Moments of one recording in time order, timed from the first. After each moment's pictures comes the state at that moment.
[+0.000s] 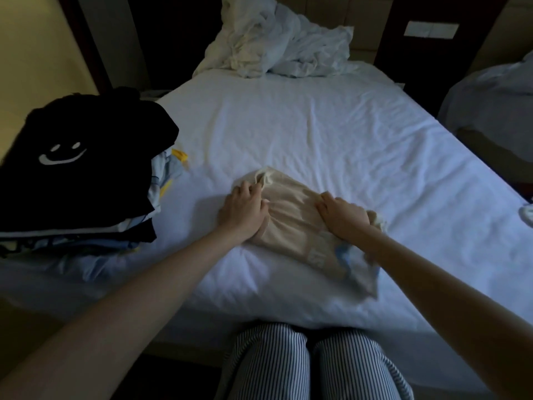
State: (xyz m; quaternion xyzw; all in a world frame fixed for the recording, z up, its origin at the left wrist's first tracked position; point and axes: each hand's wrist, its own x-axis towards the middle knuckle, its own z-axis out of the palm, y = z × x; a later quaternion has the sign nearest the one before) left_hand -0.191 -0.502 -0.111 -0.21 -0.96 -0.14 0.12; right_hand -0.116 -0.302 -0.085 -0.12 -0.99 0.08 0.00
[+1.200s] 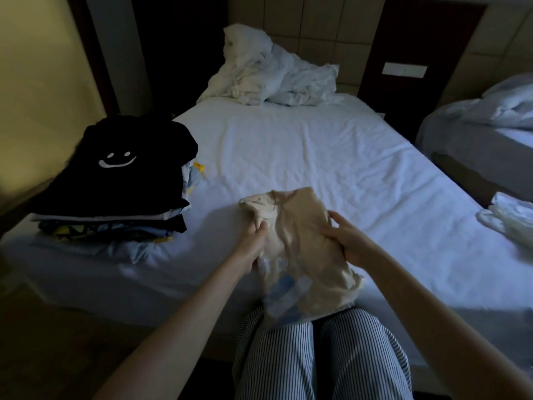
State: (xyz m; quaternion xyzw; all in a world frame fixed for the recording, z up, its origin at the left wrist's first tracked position) left_hand -0.094 -0.537 -0.104 -0.02 -0.73 -0.66 -0.16; right_hand -0.035 -0.345 -0.070 -0.18 -0.69 0.70 0.00
